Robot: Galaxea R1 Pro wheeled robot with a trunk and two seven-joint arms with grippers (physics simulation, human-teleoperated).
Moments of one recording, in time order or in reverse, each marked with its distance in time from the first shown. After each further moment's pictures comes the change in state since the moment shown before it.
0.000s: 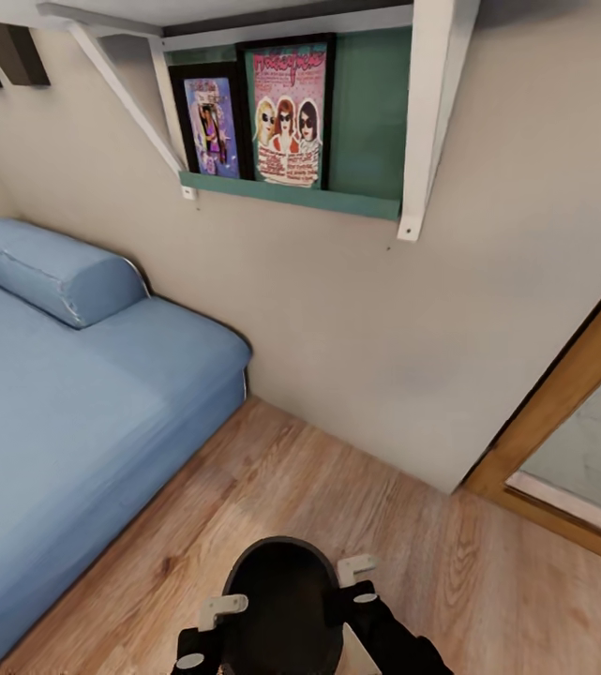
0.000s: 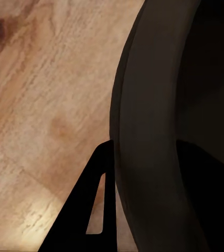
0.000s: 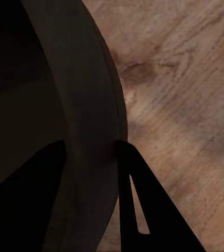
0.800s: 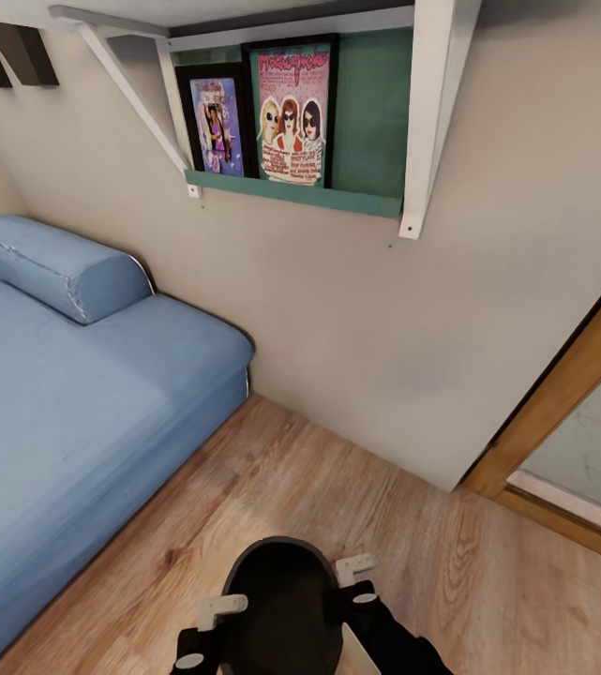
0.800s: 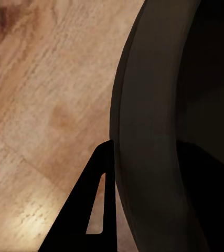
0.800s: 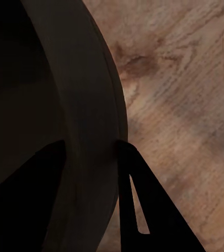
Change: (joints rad) left arm 0.000 0.002 0.000 0.001 0.001 0.000 -0.004; right arm 0.000 0.003 -0.003 0.001 0.007 0.001 0.000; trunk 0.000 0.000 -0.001
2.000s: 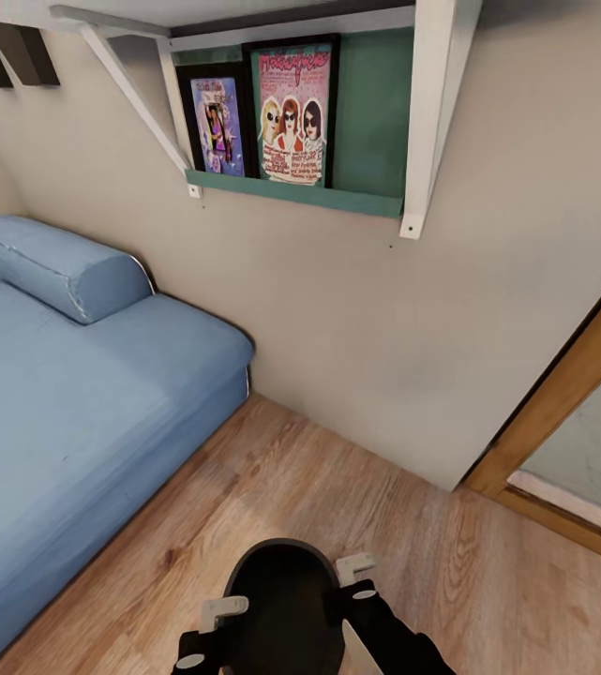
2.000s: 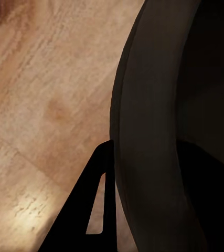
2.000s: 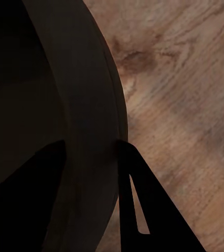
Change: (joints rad) left arm -0.001 -0.005 0.007 0.007 0.018 0.009 -0.008; right arm -0.001 -0.002 -0.003 -0.019 0.015 0.048 -0.004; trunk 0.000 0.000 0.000
